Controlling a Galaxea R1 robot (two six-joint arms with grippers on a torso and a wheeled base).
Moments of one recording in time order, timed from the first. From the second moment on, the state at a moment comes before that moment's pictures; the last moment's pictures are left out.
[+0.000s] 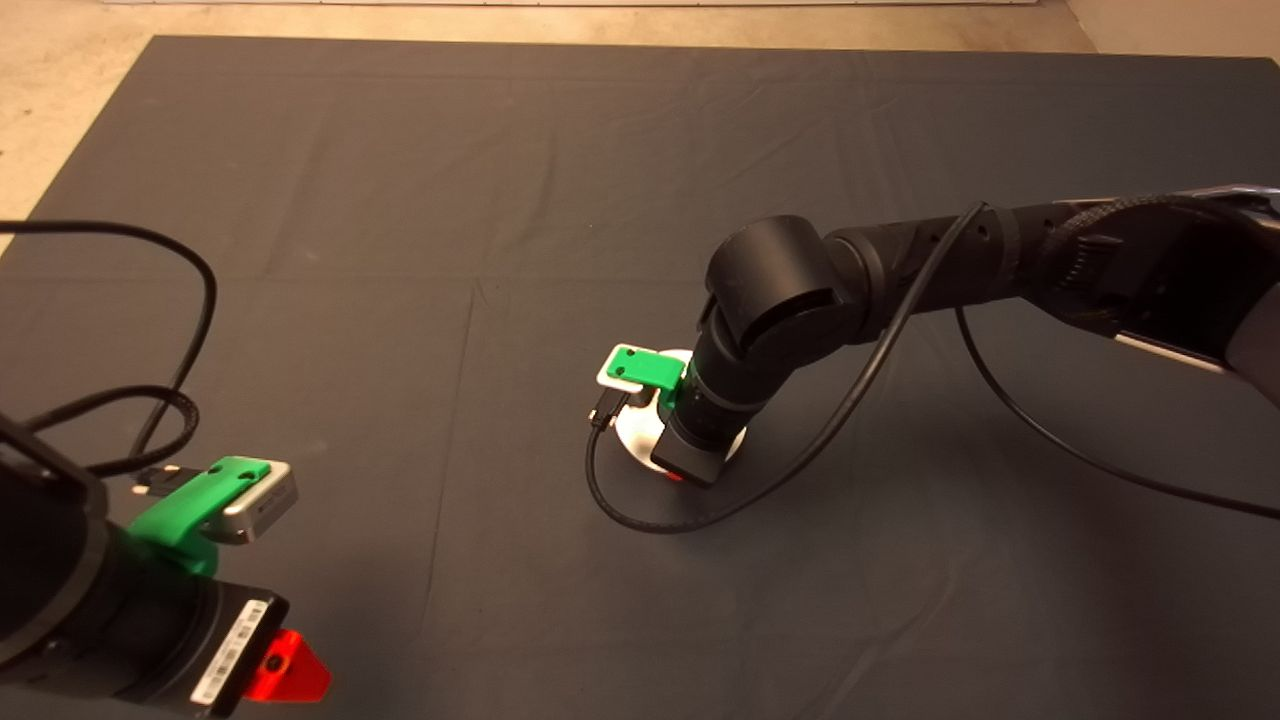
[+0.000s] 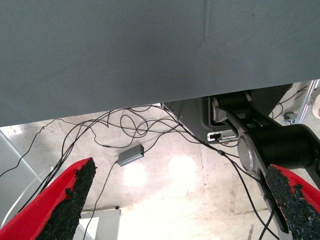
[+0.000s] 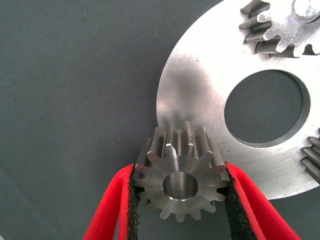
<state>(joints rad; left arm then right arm) -0.54 1.99 -0.34 -0.03 1.53 -1.50 0.30 2.87 -1.09 -0.35 -1.52 0.72</state>
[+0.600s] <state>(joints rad) -0.54 1.99 -0.34 -0.03 1.53 -1.50 0.30 2.86 -1.10 -0.35 -1.51 0.70</state>
